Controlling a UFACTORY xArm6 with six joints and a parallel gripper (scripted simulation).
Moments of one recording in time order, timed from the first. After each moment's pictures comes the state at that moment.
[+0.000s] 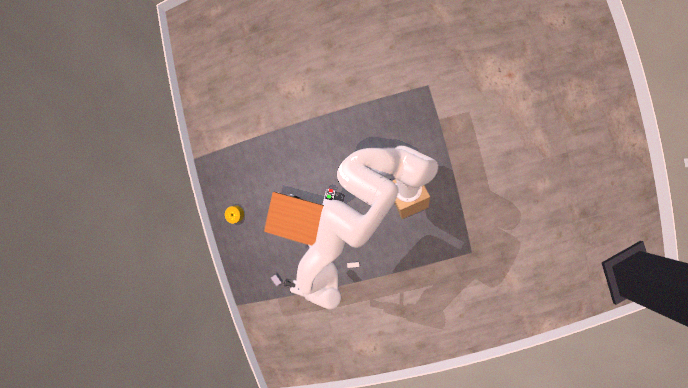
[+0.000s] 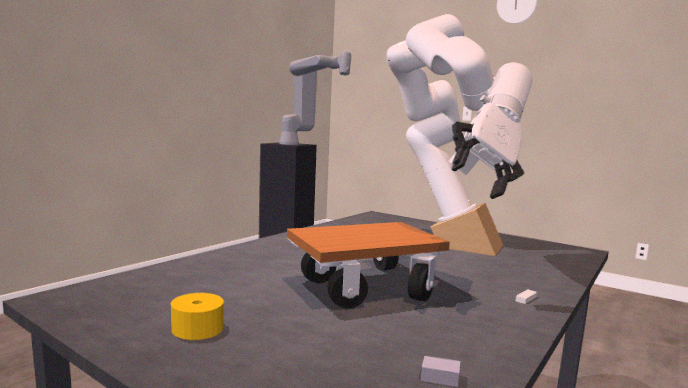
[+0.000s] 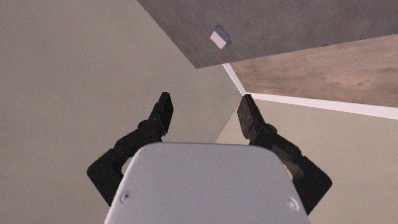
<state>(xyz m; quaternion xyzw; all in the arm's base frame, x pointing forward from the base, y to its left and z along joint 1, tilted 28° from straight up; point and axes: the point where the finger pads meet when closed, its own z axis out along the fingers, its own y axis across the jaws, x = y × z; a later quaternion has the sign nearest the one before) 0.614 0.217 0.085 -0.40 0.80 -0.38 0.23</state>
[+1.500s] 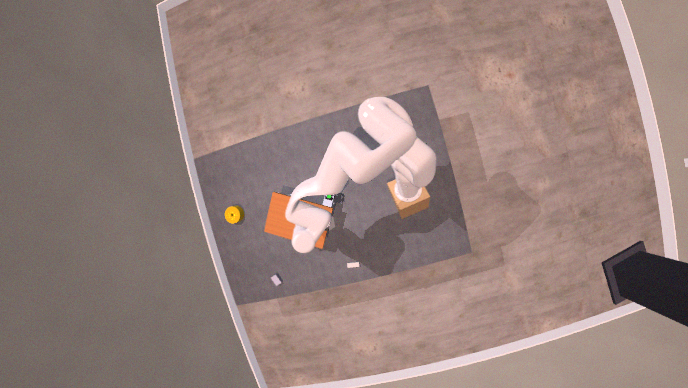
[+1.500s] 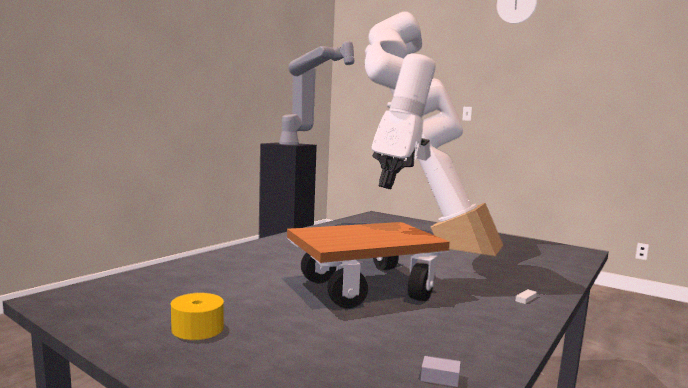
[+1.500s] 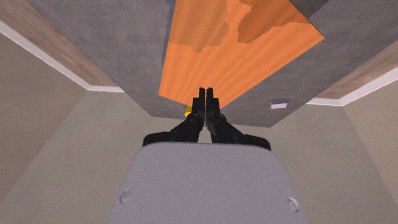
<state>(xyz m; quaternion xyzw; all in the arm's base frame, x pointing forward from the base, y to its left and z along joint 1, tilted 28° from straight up) 0.471 0.001 0.160 0.09 0.94 -0.30 0.13</state>
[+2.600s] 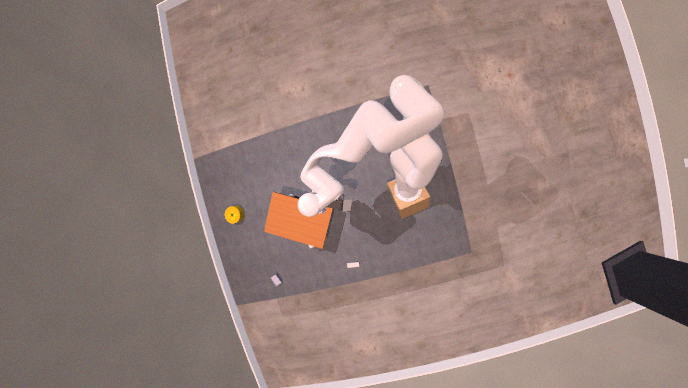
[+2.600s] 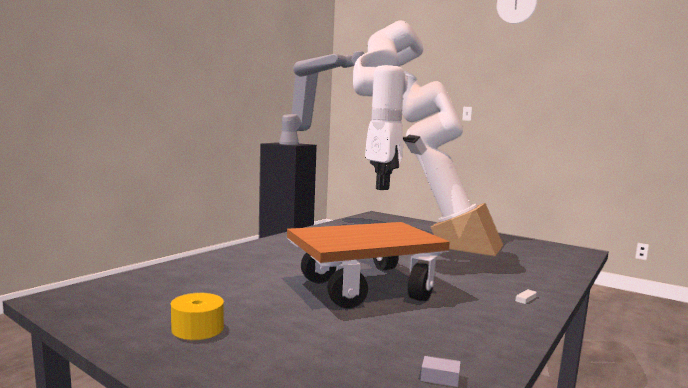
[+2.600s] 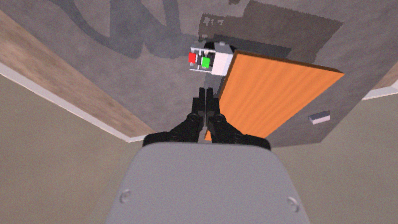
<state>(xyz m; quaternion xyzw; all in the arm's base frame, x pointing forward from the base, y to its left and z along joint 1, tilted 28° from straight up) 0.351 -0.056 0.167 0.27 0.93 -0.24 0.06</state>
